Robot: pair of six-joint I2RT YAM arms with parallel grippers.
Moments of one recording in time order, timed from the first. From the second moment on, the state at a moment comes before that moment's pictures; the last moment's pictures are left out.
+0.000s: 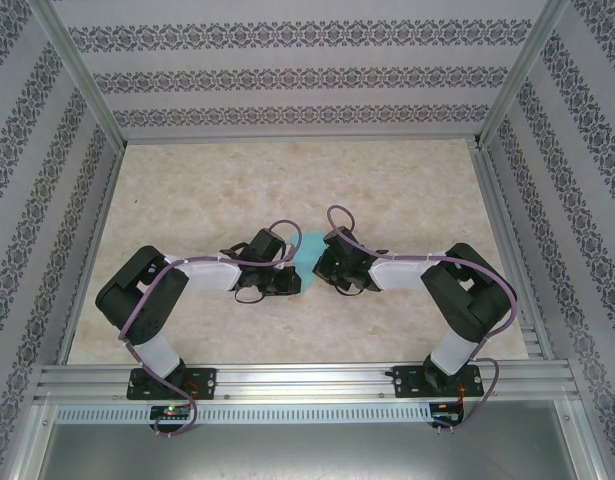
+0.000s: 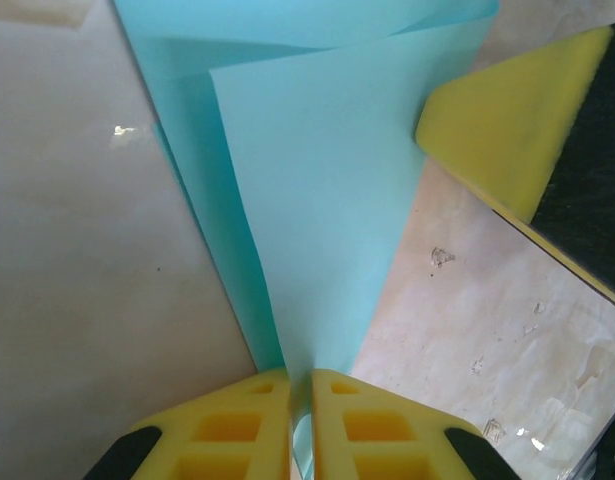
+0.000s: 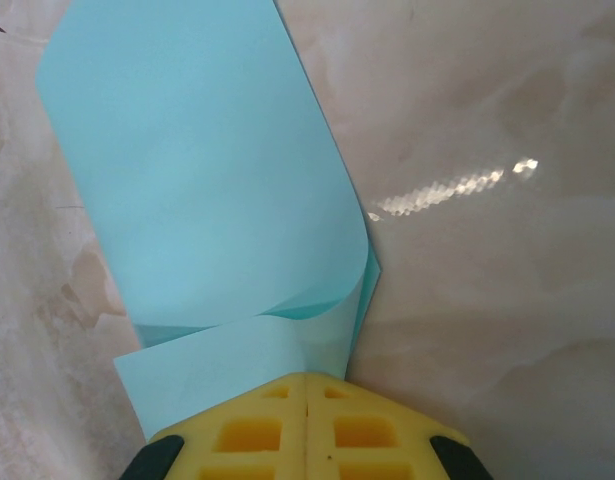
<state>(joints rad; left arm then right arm) -0.68 1.70 0.78 -0.11 0.44 -0.68 0.70 1.70 0.75 0.00 -0.11 1.13</state>
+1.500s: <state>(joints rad) -0.74 1.72 0.90 -0.26 0.40 -0.63 0.70 1.71 0.75 0.03 -0.11 1.15</state>
